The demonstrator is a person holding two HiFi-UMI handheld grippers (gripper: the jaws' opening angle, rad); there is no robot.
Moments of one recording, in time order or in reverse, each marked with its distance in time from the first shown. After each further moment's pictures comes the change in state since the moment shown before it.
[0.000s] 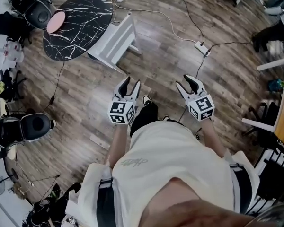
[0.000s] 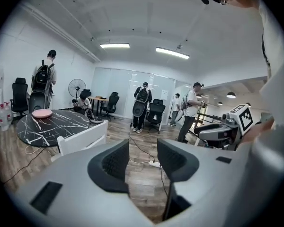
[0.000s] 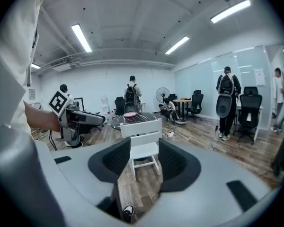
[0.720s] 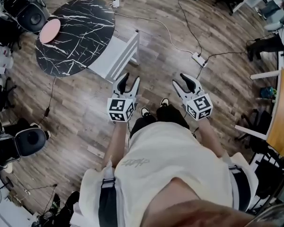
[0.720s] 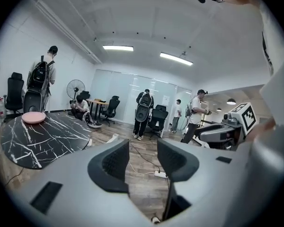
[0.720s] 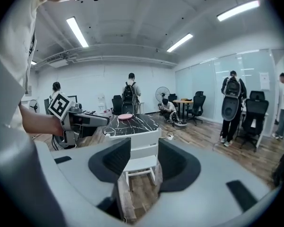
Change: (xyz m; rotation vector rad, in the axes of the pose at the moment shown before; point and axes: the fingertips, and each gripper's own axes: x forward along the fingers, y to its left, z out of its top) left arm 0.103 0.122 0.073 -0.039 -0.057 -0.033; right arm 0.145 -0.040 0.088 -0.022 0.027 -0.010
